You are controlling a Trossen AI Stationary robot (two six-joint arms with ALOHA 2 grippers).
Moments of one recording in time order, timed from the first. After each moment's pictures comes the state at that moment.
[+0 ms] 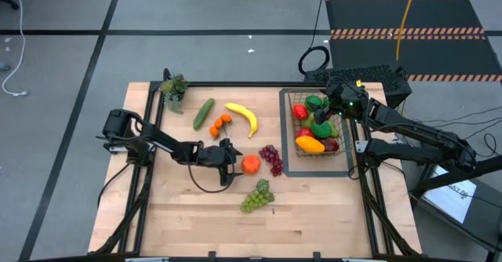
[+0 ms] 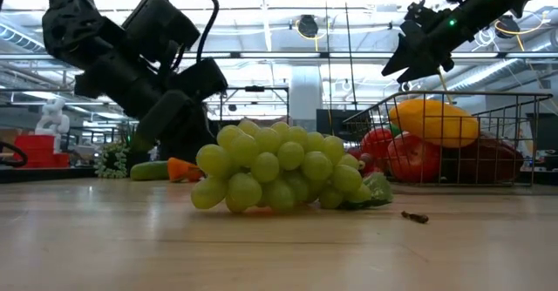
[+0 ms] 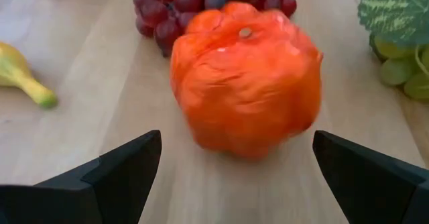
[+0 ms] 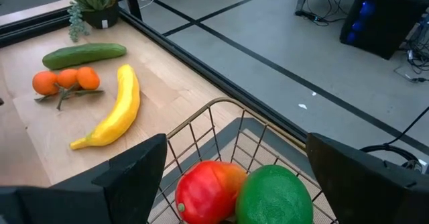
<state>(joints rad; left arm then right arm) -0.11 1.73 0.55 0.57 -0.11 -0.10 -0.53 0.79 0.60 -0.29 0.20 0.11</state>
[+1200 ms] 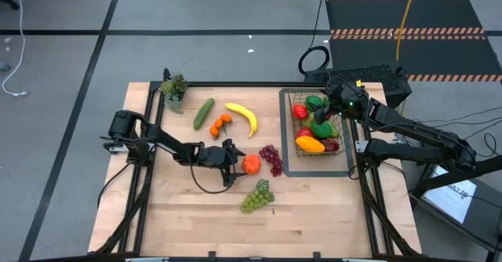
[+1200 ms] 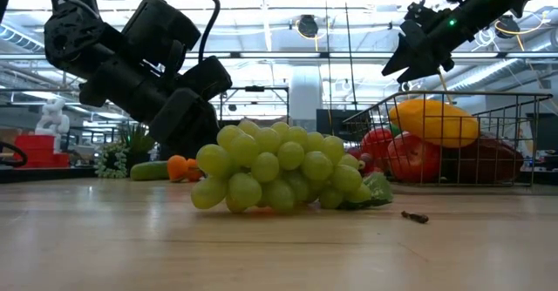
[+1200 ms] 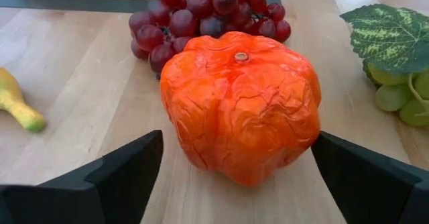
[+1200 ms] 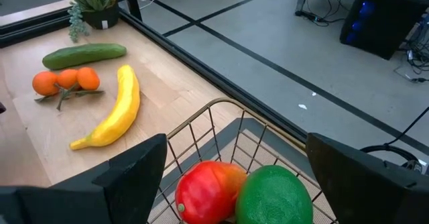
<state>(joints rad) -0.11 1.79 0.55 0.70 -0.11 -0.10 -0.53 0.79 0.60 -0.28 0.20 0.11</state>
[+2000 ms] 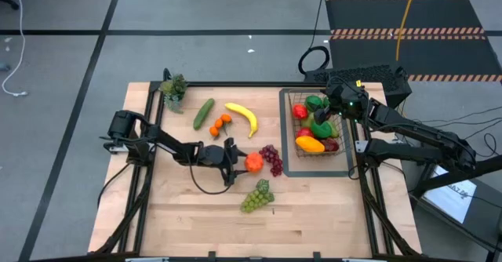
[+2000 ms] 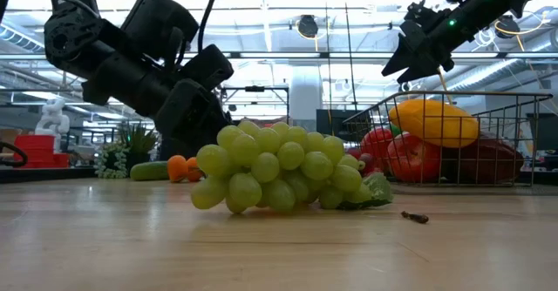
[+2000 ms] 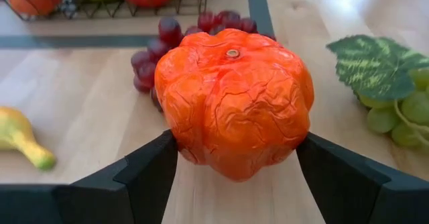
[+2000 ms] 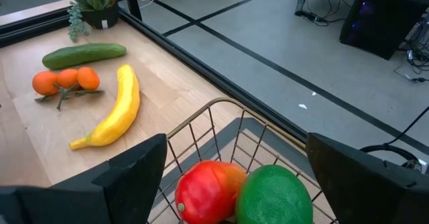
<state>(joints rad) -0.11 1.79 0.55 0.77 -0.11 -0.03 -0.53 0.79 0.60 -0.29 0.20 0.11</state>
